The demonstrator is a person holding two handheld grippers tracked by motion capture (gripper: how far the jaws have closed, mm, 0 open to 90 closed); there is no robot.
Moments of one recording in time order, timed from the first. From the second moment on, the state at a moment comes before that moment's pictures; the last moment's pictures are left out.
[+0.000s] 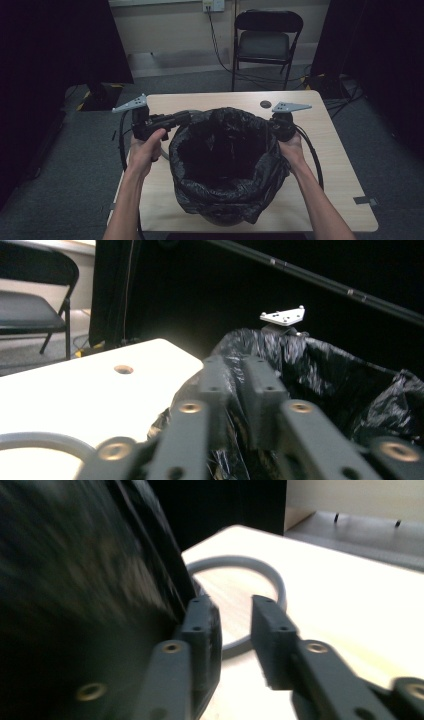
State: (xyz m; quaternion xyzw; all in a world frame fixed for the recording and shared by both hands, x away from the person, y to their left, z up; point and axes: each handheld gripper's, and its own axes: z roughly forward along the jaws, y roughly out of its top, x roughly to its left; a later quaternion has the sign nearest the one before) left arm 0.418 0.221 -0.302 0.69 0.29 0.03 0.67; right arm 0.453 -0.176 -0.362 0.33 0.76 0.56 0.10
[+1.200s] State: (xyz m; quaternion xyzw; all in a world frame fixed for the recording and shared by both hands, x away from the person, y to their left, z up) left arm 0.391 0.231 -0.295 0.69 0.30 0.07 0.66; right arm 0.429 -0.183 -0.253 0.29 0.73 0.60 0.17
